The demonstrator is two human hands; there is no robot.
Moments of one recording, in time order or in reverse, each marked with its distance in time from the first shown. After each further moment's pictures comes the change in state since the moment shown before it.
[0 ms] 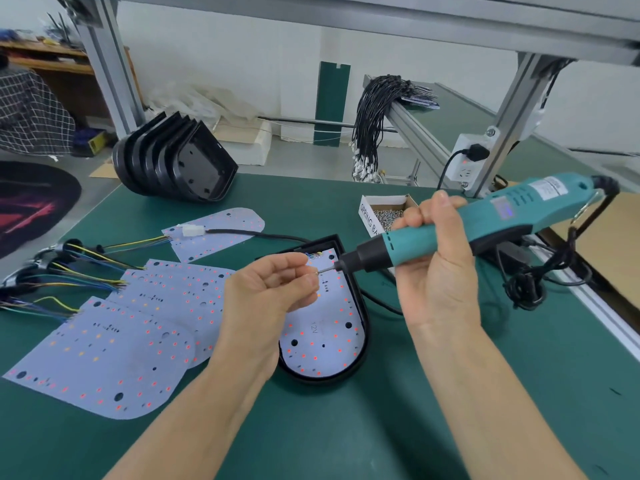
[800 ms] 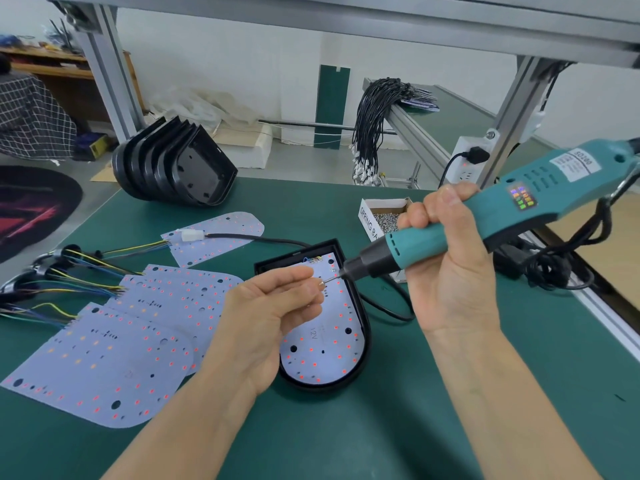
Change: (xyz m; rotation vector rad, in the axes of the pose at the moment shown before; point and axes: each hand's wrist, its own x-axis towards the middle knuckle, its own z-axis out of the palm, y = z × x) left_hand -0.004 0.007 -0.003 -0.139 -0.050 -0.197; right_hand -0.001 -0.015 0.006 -0.096 -0.162 -0.043
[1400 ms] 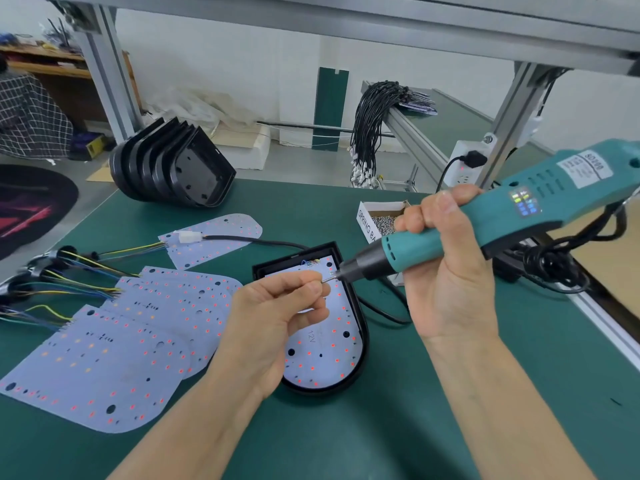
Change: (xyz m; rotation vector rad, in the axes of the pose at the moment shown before) left_hand 0.000 -0.004 0.006 0.042 -0.036 0.043; right_hand -0.002 0.000 0.002 -0.059 -0.035 -0.026
